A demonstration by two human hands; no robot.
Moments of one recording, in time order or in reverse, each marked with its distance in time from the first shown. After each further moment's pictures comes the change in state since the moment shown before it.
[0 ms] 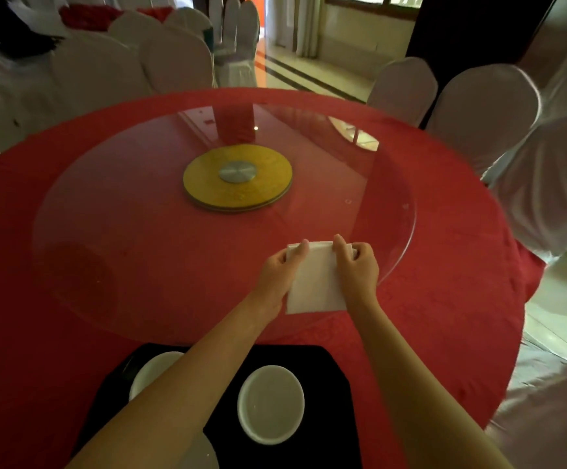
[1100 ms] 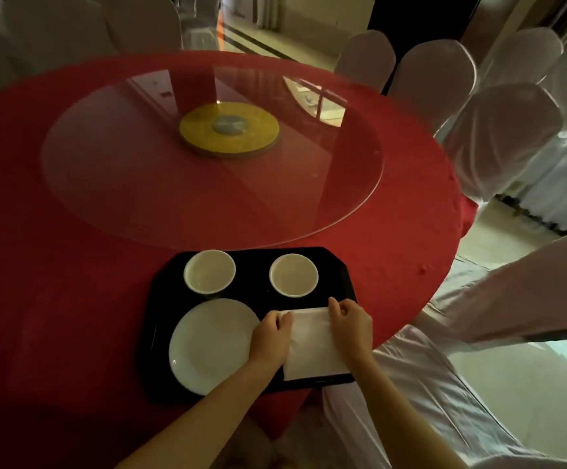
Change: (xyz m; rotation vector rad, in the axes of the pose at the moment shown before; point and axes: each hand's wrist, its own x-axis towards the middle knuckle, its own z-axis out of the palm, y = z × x) left_hand -0.239 -0.153 -0.082 0.530 0.006 -0.122; right_hand -0.278 0.096 -0.049 -0.444 -0.009 0.068
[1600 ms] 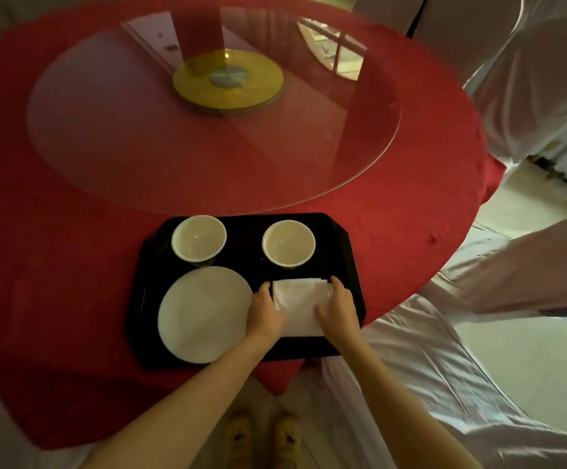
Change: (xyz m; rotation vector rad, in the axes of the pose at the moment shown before) left_hand 0.020 -0.022 0.028 0.217 0.069 -0.104; right_hand -0.002 0.040 0.017 -0.045 -0.351 0.021
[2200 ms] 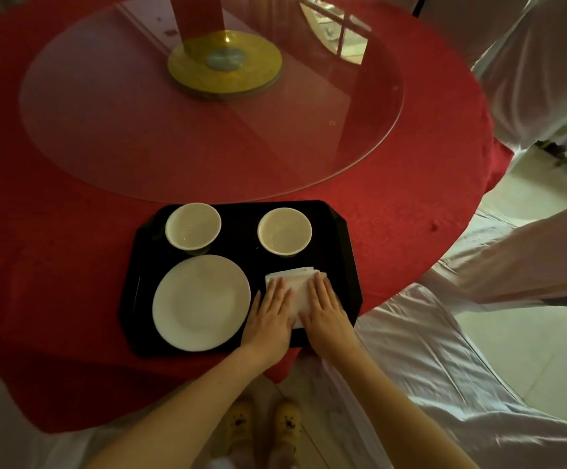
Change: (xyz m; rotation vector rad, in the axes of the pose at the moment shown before) left_hand -0.012 -0.042 0.030 0.831 -0.175 0.453; right_hand -0.015 0.034 0.020 -0.565 -0.166 -0.347
